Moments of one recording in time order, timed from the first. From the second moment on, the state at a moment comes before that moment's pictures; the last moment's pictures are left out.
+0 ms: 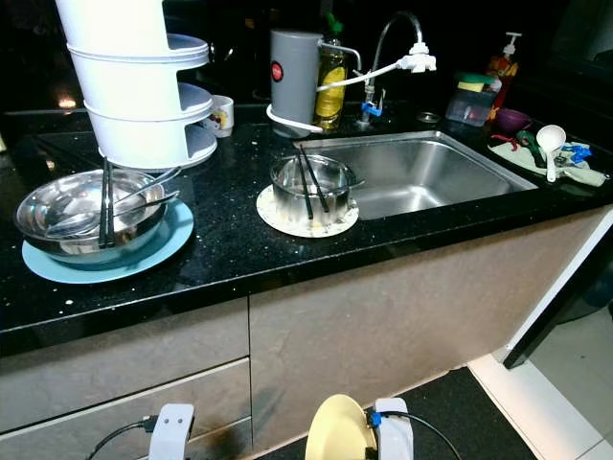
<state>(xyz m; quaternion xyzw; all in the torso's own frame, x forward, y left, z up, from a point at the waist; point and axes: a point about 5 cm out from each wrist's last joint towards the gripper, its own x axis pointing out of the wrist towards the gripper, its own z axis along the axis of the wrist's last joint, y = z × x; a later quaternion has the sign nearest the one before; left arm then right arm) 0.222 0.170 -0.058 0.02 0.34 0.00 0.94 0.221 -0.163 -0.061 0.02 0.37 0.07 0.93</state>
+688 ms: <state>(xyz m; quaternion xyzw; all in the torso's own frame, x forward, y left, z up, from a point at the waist) 0.226 0.169 -0.052 0.03 0.31 0.01 0.95 0.219 -0.158 -0.063 0.03 0.37 0.08 0.92</state>
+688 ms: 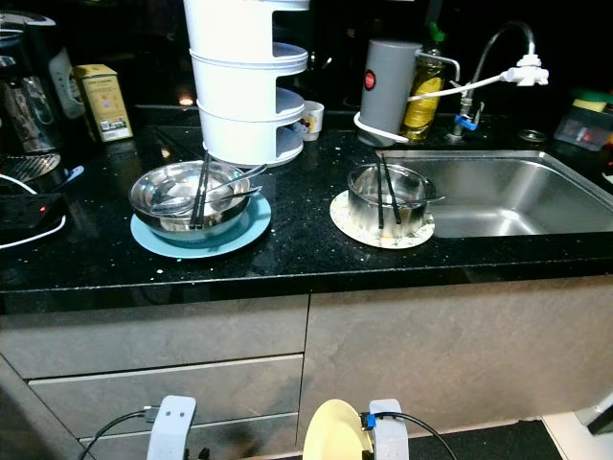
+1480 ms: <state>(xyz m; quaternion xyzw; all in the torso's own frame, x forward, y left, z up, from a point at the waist) 0.233 0.169 -0.048 0.02 0.30 0.02 0.95 0.224 -0.162 -0.059 0.02 0.35 0.07 0.93</state>
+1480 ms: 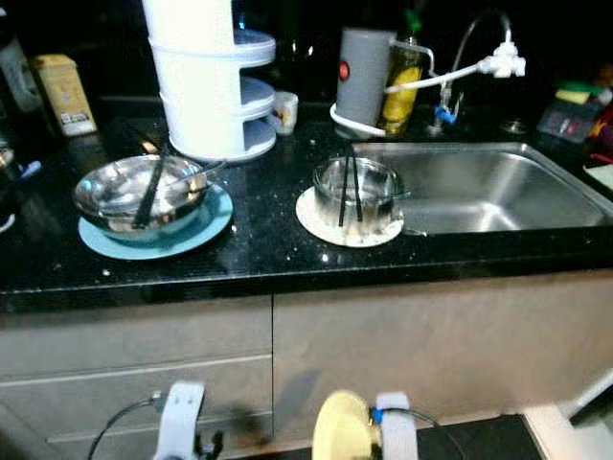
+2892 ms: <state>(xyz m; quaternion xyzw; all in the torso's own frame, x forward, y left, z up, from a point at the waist) 0.234 0.172 -0.047 0.02 0.30 0.01 0.95 0.227 -0.157 -0.056 0.02 0.34 0.08 0.94</state>
